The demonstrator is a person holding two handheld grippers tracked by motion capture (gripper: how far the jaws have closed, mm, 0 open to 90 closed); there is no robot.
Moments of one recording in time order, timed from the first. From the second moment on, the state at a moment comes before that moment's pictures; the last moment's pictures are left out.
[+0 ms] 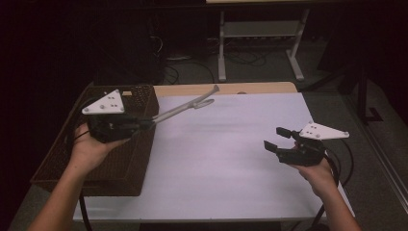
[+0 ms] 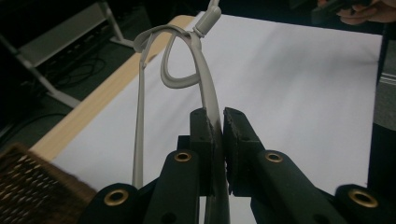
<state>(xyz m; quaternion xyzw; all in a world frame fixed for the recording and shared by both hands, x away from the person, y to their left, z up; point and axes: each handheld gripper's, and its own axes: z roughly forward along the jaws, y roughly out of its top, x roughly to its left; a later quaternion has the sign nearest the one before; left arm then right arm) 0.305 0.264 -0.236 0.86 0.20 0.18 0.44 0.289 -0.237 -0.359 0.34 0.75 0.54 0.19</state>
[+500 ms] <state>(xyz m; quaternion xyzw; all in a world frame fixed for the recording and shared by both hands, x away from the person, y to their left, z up) 0.295 0.336 -0.213 0.82 0.25 0.20 0.47 0.290 -0.237 -0.360 0.34 0.75 0.53 0.20</state>
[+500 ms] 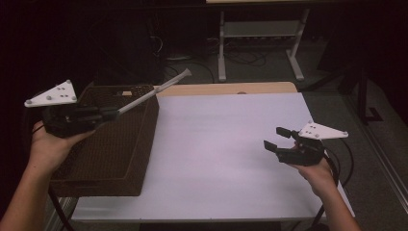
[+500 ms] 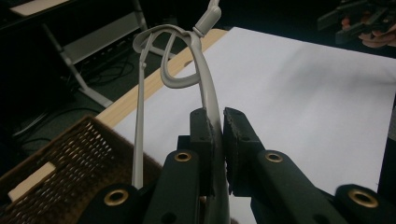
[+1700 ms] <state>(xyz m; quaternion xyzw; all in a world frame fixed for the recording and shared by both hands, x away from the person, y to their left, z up) 0.269 0.423 -0.239 0.81 0.34 0.21 0.43 0.291 -0.233 -0.360 0.34 0.75 0.53 0.20</state>
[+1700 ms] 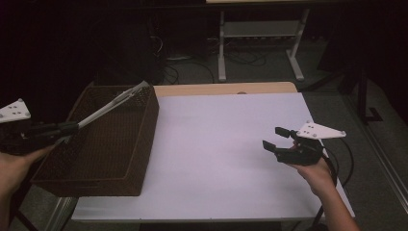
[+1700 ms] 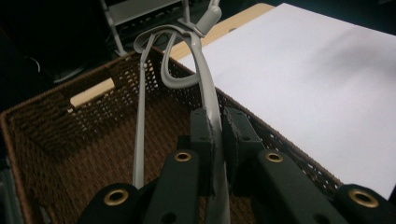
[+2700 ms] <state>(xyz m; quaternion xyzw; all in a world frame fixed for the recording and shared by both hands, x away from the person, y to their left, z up) 0.294 0.438 -0.304 0.82 0.36 0.16 0.42 0.292 -0.231 -0.362 0.34 0.76 0.52 0.20</state>
